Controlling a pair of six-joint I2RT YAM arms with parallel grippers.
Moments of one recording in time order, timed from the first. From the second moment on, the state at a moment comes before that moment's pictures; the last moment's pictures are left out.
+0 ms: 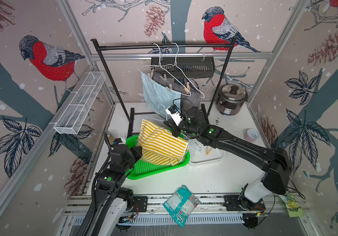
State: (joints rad) left arm -0.21 0.53 0.58 -0.60 0.10 -0.93; right arm 0.91 1.59 1.38 -0.06 -0.22 0.00
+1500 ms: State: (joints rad) left arm -0.25 0.81 0.54 -0.04 0.52 -0.91; right arm 0.94 1.60 1.38 -0.04 -0.34 0.06
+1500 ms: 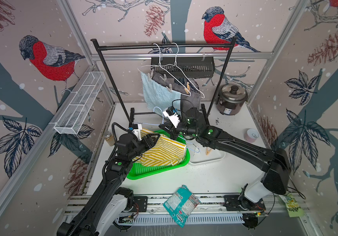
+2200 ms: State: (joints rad) left arm -0.25 0.79 0.54 -0.08 0.47 -0.88; right arm 0.94 1.60 1.38 -0.03 -0.36 0.08
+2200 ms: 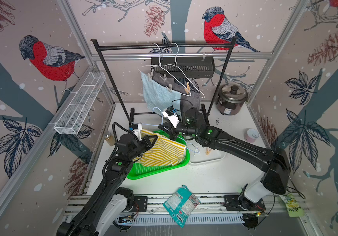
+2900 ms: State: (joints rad) left arm -0.25 0.56 0.70 -0.57 0.17 -0.80; right arm 0.93 1.62 1.43 -0.16 -0.16 -0.01
